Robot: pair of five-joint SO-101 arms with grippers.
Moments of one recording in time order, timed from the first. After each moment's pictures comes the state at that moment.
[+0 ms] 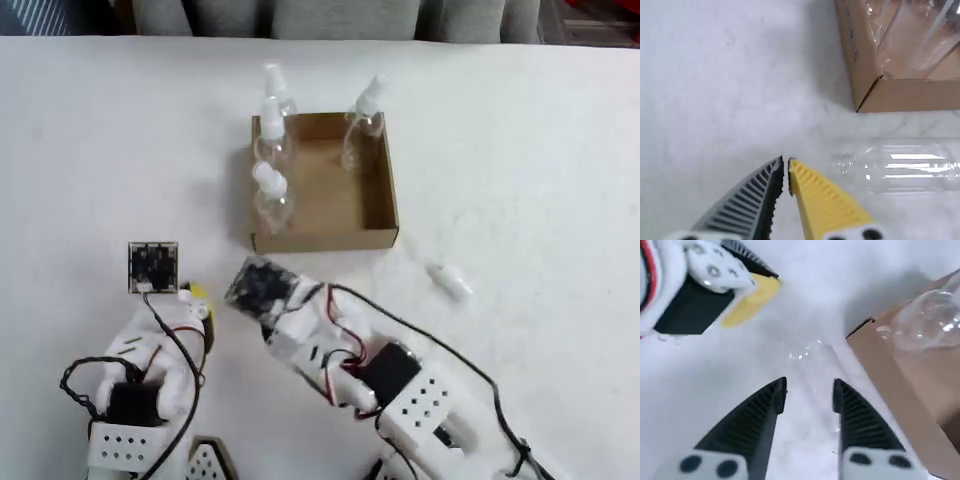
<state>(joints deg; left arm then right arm) -1.6 -99.3 97.3 54.3 8.0 -48.7 -55.3 65.1 43.1 21.9</state>
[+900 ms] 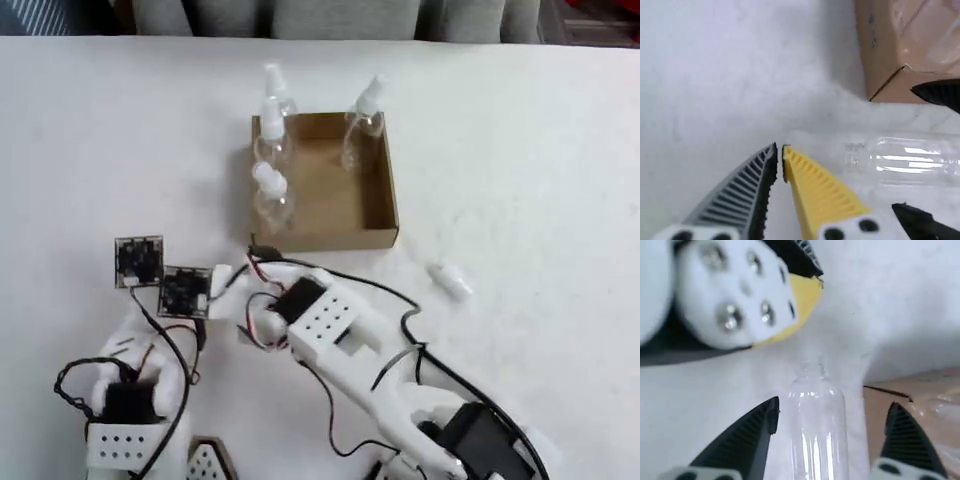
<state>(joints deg) -5.0 -99.2 97.3 53.9 8.0 -50.1 -12.4 39.8 44.6 43.1</state>
